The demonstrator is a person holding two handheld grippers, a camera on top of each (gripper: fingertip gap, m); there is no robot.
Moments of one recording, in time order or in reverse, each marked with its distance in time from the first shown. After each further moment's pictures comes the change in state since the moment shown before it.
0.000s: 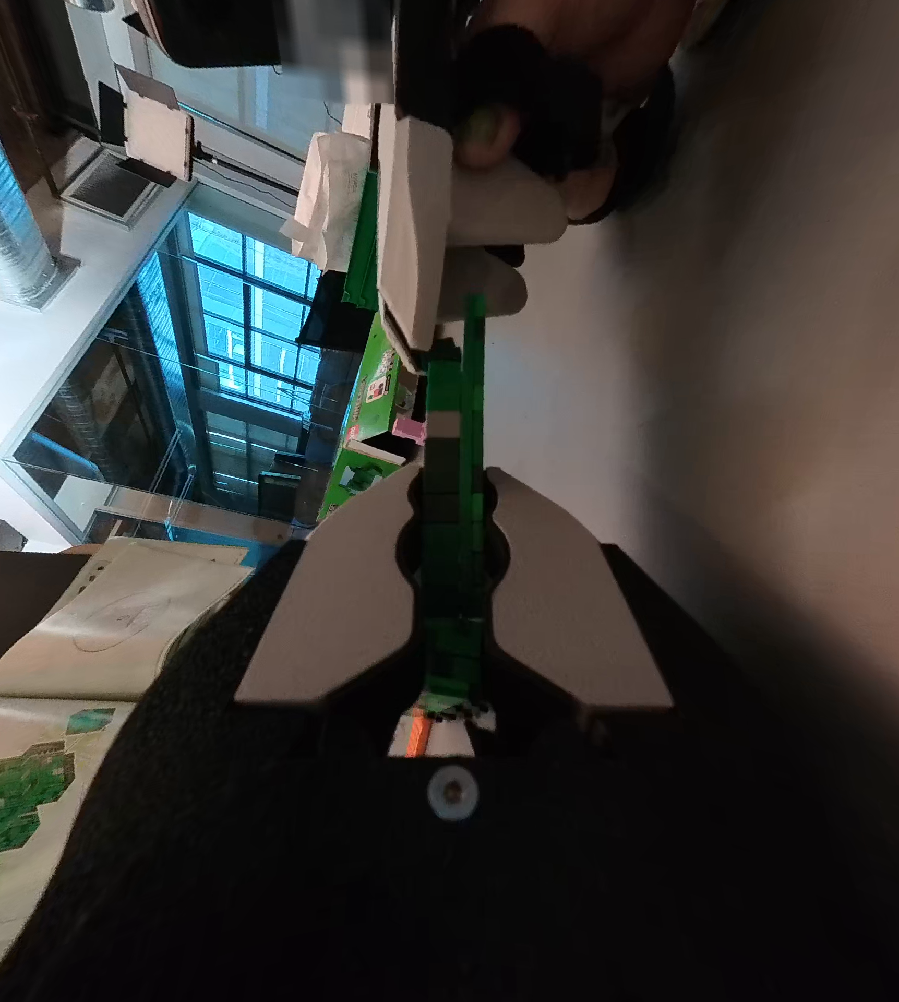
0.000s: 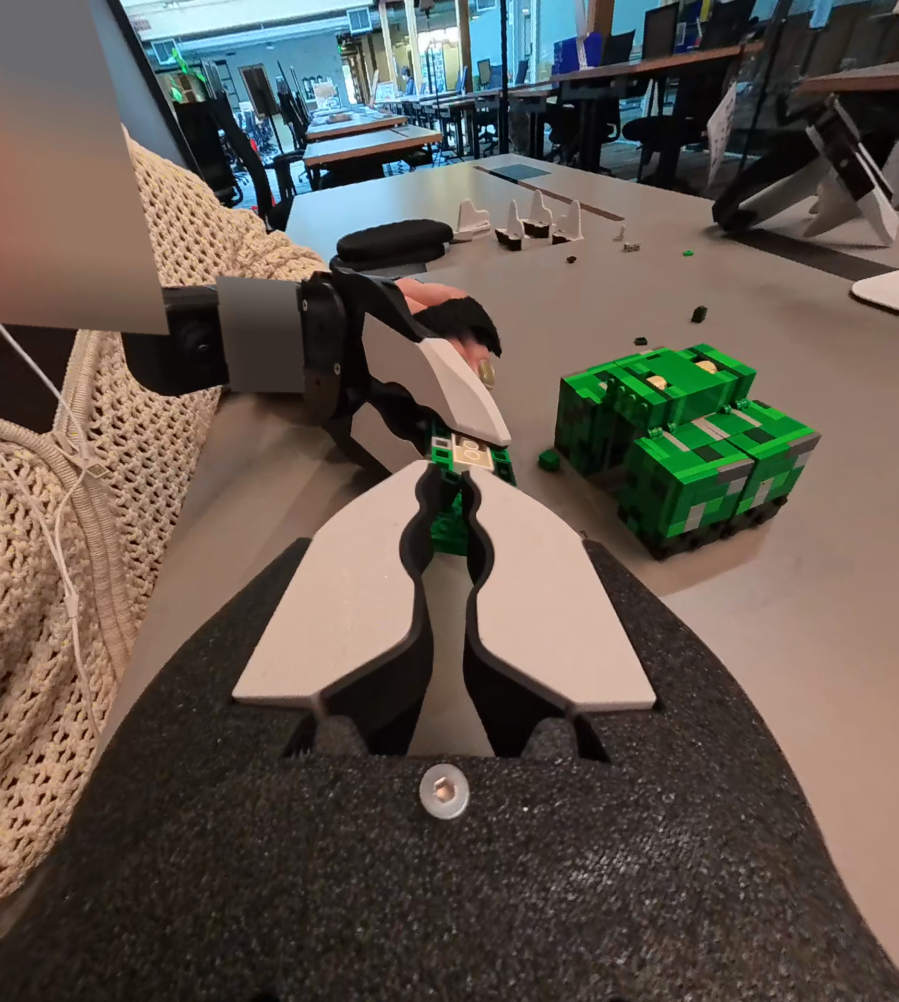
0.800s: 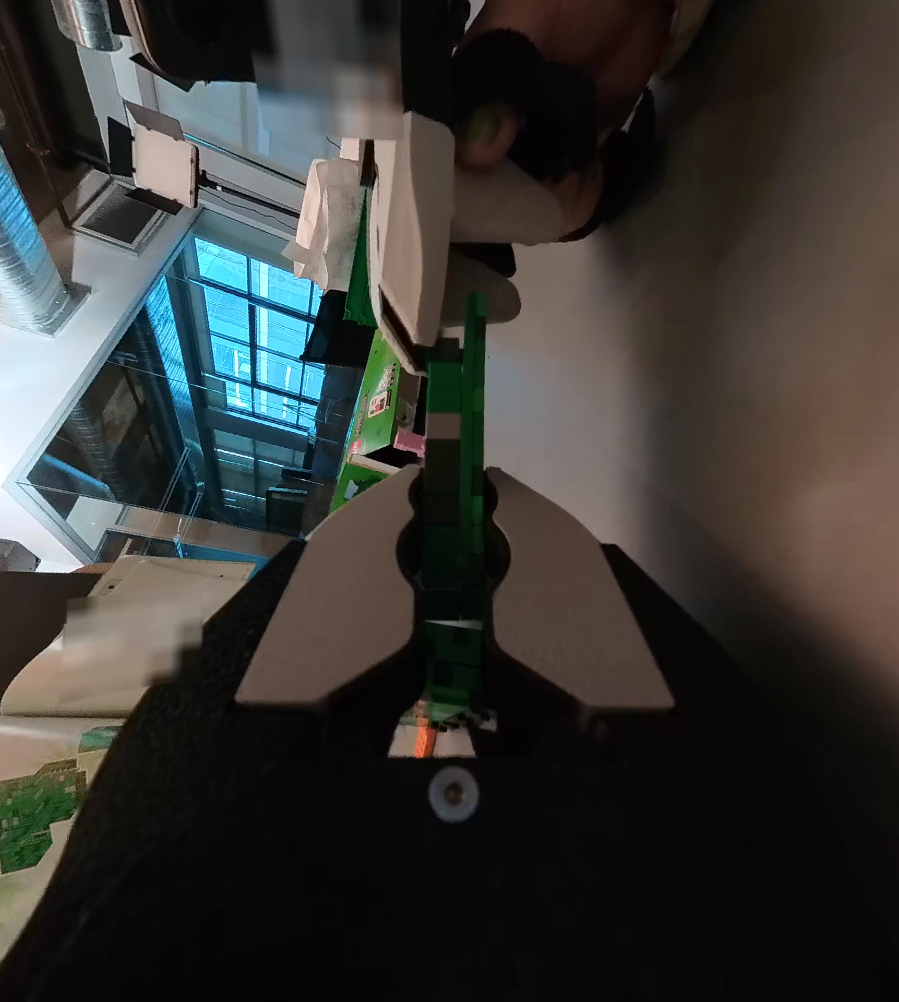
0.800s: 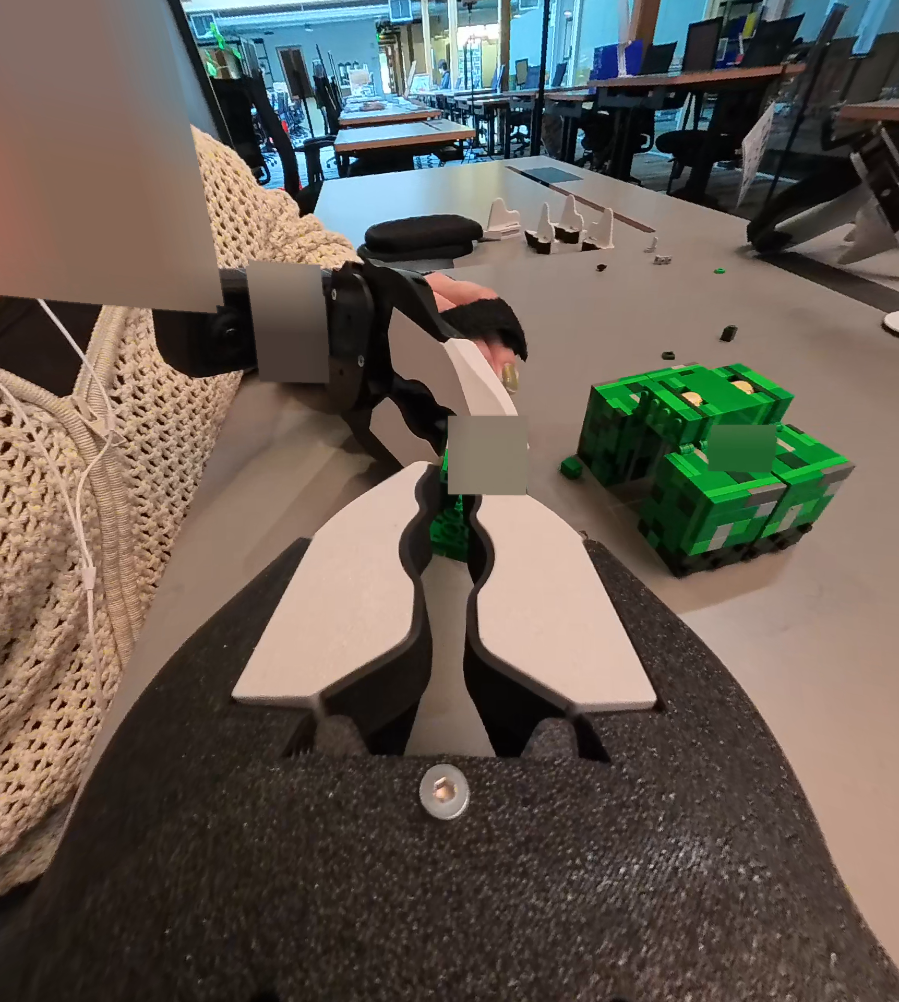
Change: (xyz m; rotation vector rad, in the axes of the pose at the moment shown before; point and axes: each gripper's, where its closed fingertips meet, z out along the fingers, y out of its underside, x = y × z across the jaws) left arm 0.002 -0.005 -0.003 0.026 0.001 0.030; right arm -0.011 0.002 0.001 -0.005 -0.047 -0.068
